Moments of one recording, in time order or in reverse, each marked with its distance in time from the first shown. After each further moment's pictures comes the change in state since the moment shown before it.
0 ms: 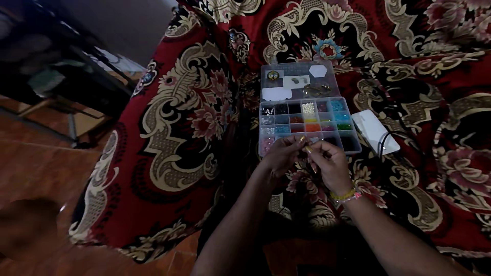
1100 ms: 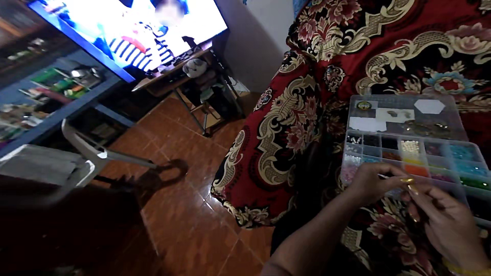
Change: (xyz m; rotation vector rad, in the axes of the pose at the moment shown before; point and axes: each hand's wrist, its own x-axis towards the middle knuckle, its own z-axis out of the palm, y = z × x) left_hand -0.002 0.008 0.005 0.624 0.070 0.467; right_hand 0.002 0.004 -0.003 0.067 -0.064 0.008
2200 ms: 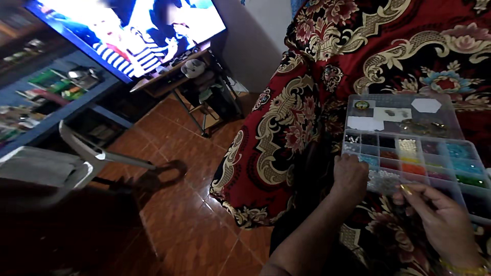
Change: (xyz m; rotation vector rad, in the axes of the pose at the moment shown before) left_hand 0.000 0.011 -0.015 1.159 -0.101 -0.347; right_hand -0.004 -0.001 -0.002 -0.257 -0.036 -0.131
